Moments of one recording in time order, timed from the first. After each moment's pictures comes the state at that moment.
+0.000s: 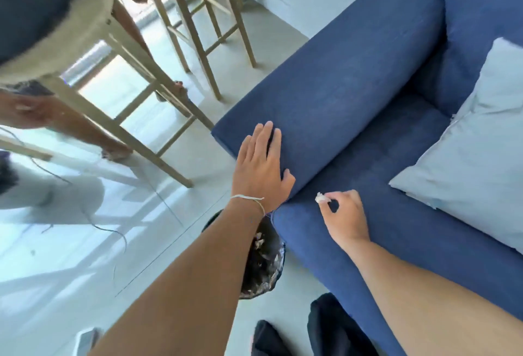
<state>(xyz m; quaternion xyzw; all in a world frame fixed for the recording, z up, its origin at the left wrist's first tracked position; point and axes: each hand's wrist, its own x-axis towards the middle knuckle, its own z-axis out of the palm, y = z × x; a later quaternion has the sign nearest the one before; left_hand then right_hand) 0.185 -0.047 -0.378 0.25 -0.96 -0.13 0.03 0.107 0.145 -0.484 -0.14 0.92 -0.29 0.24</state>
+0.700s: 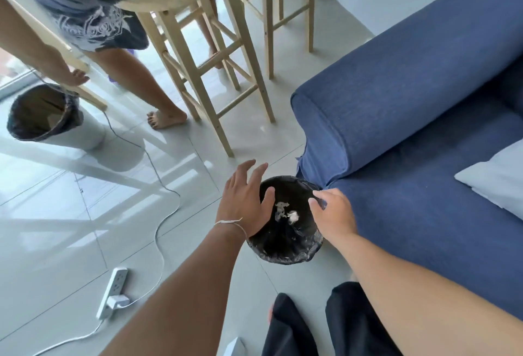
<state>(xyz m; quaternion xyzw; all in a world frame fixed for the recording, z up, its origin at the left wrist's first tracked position) 0.408 -0.075 -0.402 0.39 -0.88 -0.25 0.03 0.253 0.069 -0.476 -0.26 0.89 -0.25 0.29</state>
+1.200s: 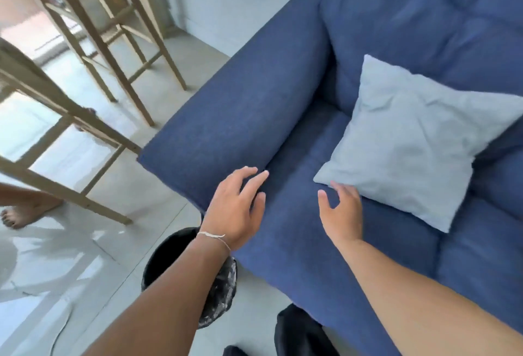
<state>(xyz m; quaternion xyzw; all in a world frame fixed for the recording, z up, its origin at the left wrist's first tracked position) 0.182 0.021 -0.371 0.09 -0.94 -0.30 0.14 0.068 0.236 -0.423 0.00 0.93 -0.35 0.08</state>
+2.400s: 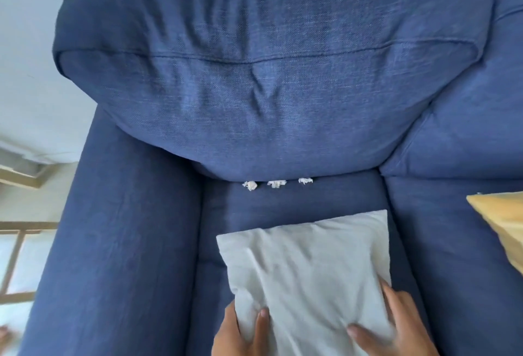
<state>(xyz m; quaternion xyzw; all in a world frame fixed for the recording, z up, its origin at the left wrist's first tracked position) -0.011 0.176 -0.383 0.24 -0.82 -0.49 -0.15 0.011 0.439 -0.391 0.21 0.85 -0.44 0.20</state>
